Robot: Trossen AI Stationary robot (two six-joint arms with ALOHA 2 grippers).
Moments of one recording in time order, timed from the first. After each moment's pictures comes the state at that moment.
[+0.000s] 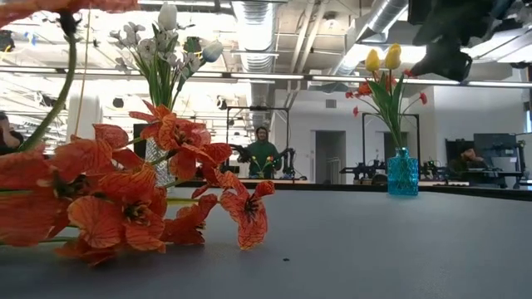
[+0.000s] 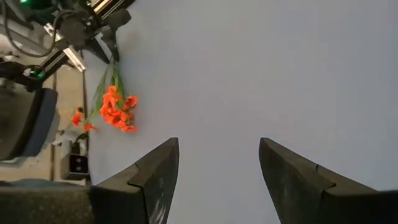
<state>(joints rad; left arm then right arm) -0.92 1.59 0.67 -0.17 -0.16 -0.77 0.15 0.85 0.75 -0.56 0.03 0.72</state>
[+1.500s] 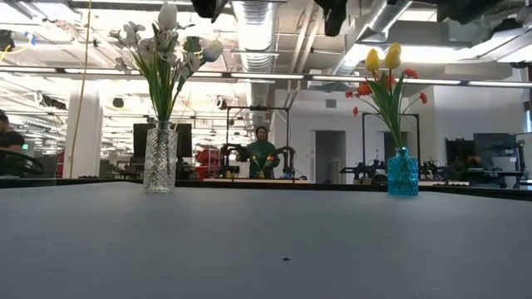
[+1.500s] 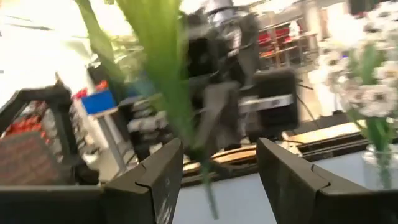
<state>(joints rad) -0.29 1.33 0.80 0.56 -0.28 -0.10 0.22 1.43 0.75 0.85 0.14 0.28</state>
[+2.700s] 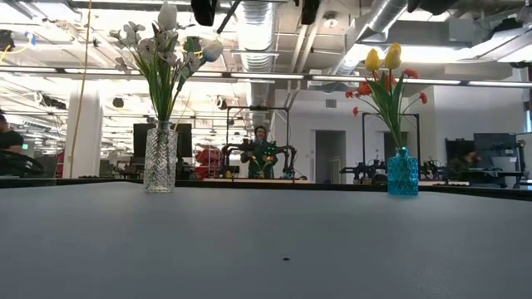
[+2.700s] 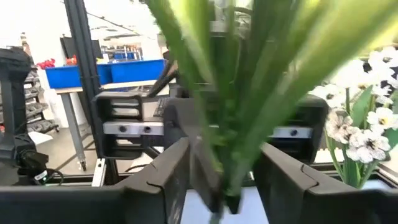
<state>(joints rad) -0.26 1.33 0.80 0.54 -0.33 -0.12 0.21 1.56 0.92 0.80 0.19 0.07</state>
